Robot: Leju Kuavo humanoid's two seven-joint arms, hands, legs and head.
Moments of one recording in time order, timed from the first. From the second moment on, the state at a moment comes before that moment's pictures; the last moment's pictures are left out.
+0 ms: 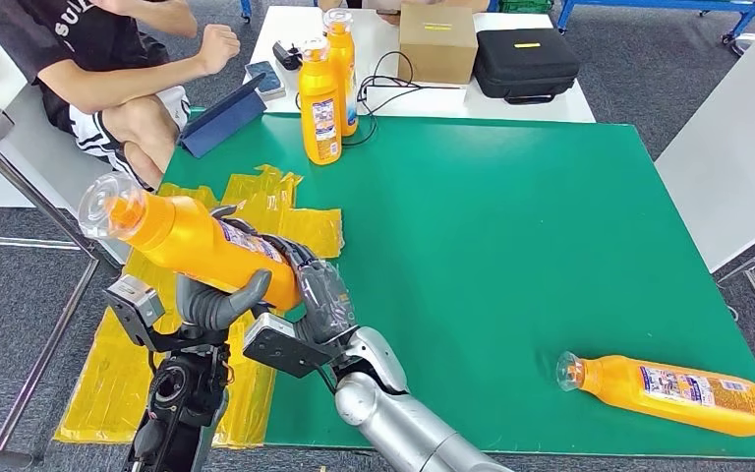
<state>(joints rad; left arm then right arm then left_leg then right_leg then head) -0.18 -0.23 -0.12 -1.07 -0.06 -0.11 -0.55 -0.43 0.35 0.72 -0.48 0.47 -0.46 -0.44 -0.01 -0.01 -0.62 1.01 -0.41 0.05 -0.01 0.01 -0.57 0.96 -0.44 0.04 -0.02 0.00</state>
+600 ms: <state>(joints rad) -0.19 -0.21 -0.14 -1.08 -0.47 0.36 -0.49 -0.41 0.30 0.73 -0.53 0.44 -0.57 -0.50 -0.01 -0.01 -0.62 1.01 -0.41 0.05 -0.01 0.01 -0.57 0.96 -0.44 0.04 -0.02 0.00</state>
